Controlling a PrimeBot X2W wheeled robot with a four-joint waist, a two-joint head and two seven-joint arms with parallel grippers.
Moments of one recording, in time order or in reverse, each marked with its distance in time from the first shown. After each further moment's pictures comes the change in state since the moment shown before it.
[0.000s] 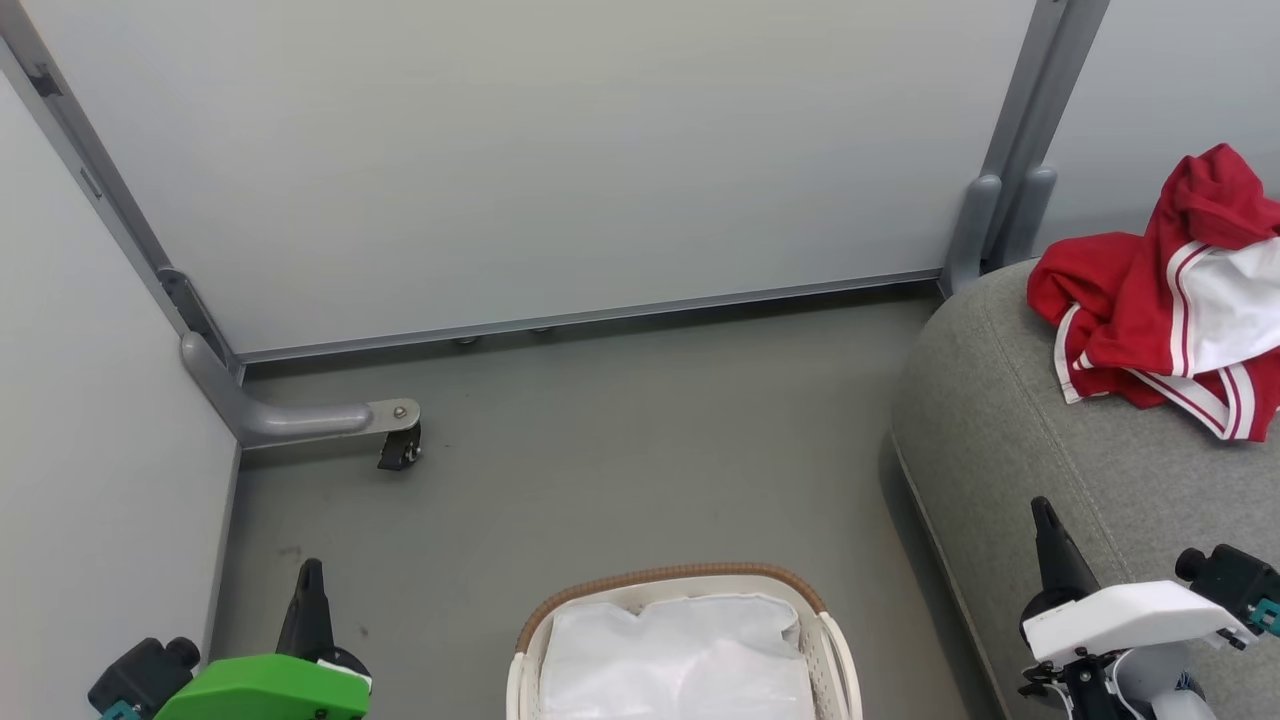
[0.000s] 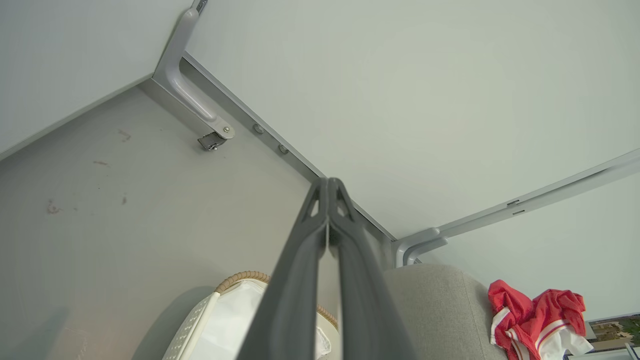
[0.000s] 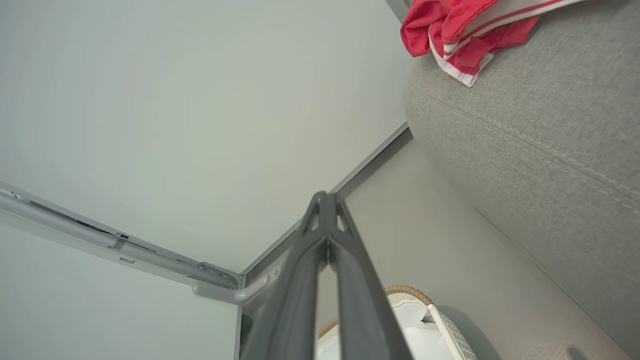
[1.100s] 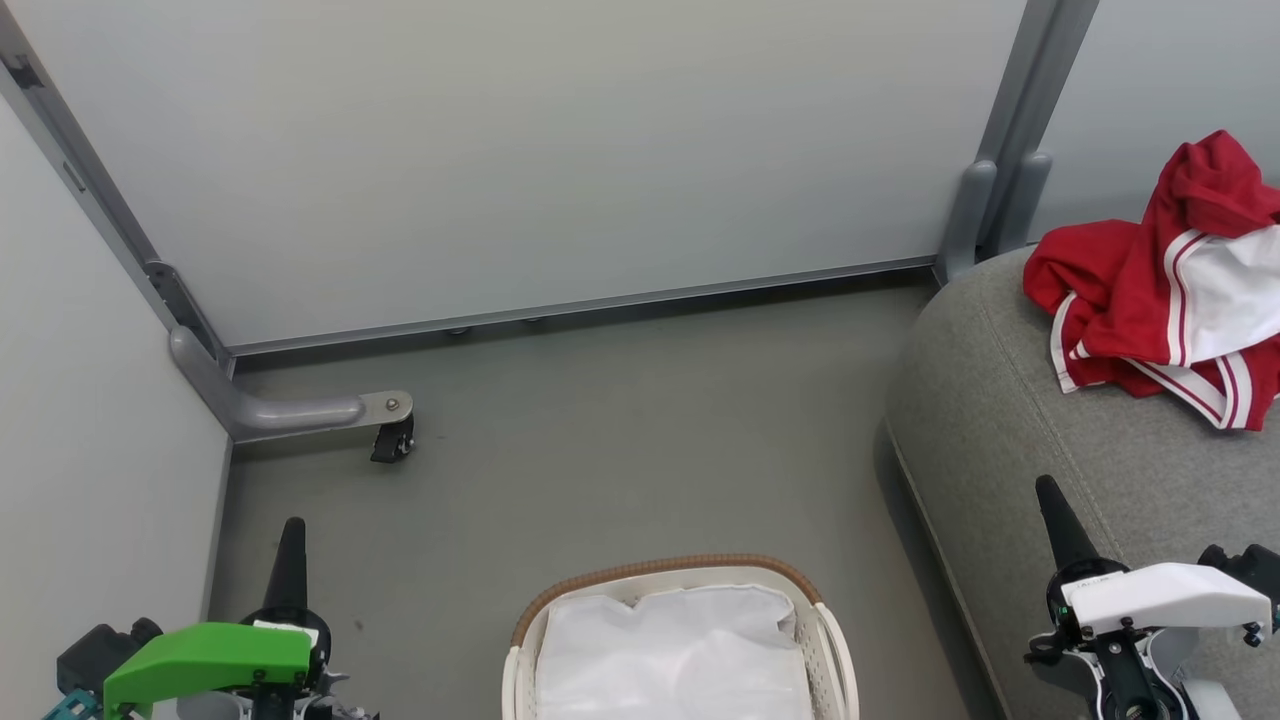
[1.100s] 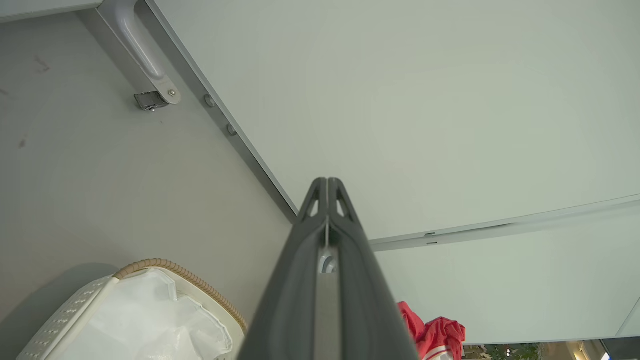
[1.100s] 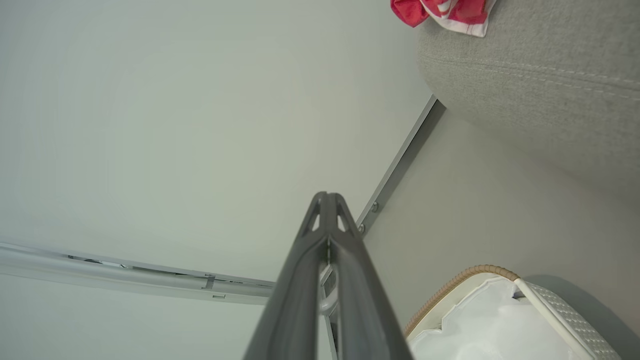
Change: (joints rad) left arm -0.052 0.000 0.058 -0.024 -0.324 -0.031 0.095; right arm -0.017 -0.003 -0.019 -0.039 0.367 0.000 0.091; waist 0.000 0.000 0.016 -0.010
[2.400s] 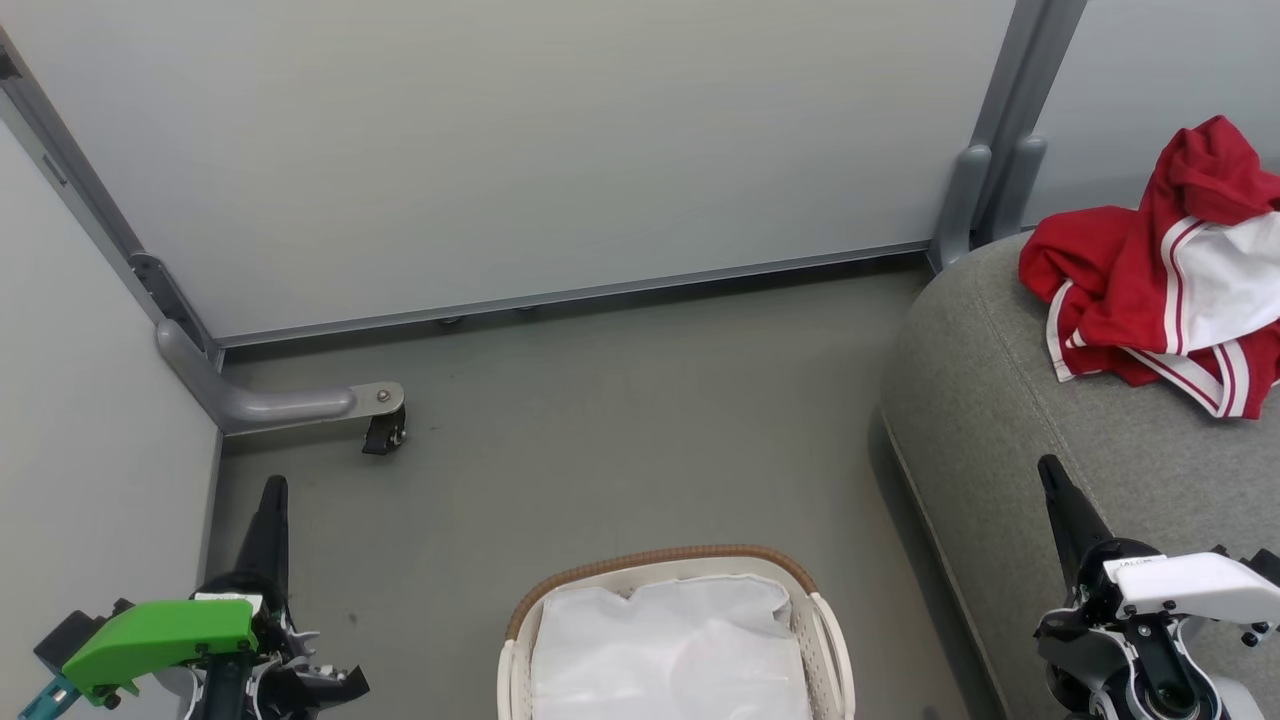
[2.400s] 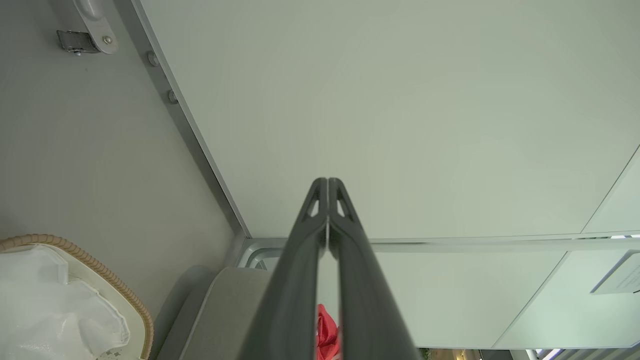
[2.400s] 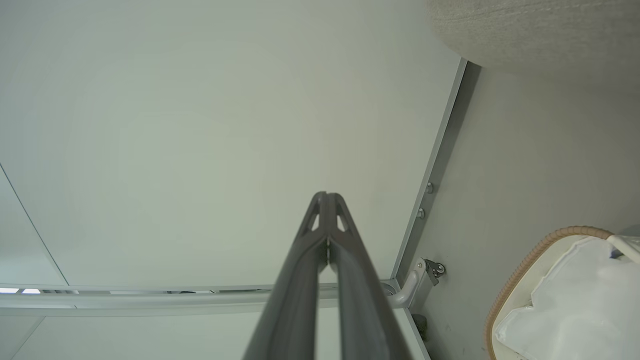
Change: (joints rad) left arm -0.046 0.000 0.049 -0.017 -0.288 -0.026 0.080; right arm -0.009 -0.003 -0.019 -0.036 0.323 0.000 0.083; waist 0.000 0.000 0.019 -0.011
